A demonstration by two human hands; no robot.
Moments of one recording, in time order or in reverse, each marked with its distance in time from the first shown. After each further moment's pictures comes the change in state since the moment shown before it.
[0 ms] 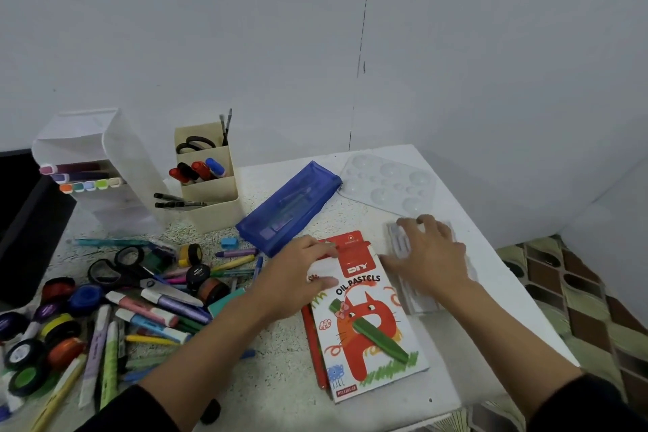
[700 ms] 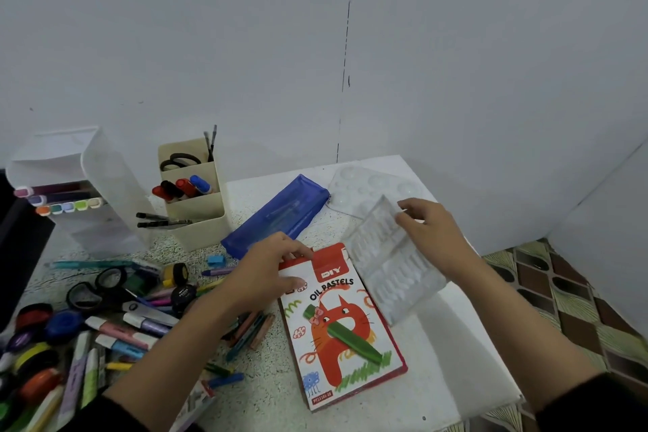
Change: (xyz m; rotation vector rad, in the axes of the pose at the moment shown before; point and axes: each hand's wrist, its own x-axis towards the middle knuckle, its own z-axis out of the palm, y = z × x) left_hand 0.015 -0.007 -0.033 -0.083 -0.018 -0.071; right_hand 0.010 0.003 -0.063 0.738 0.095 -0.067
